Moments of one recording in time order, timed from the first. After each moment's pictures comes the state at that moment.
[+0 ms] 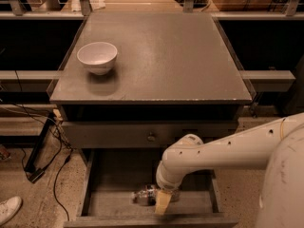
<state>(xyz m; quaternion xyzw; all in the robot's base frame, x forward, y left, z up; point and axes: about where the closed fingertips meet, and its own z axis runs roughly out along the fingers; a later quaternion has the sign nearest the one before) 0.457 -0.032 0.475 -0.66 0.74 0.08 0.11</state>
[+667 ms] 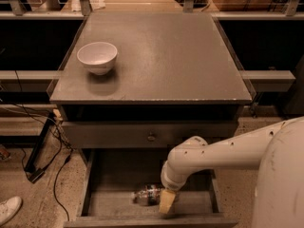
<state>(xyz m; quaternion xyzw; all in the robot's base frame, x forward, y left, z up) 0.467 -0.048 0.455 -0.65 0.75 0.08 0.11</state>
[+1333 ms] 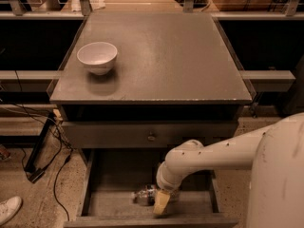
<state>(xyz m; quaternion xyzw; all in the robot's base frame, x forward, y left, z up) 0.468 -0.025 0.438 -0.65 0.74 0.11 0.12</state>
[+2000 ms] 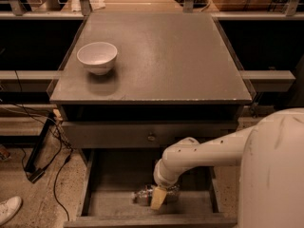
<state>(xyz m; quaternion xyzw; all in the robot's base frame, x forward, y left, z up) 0.485 -0.016 0.430 -0.65 0.74 0.11 0.13</state>
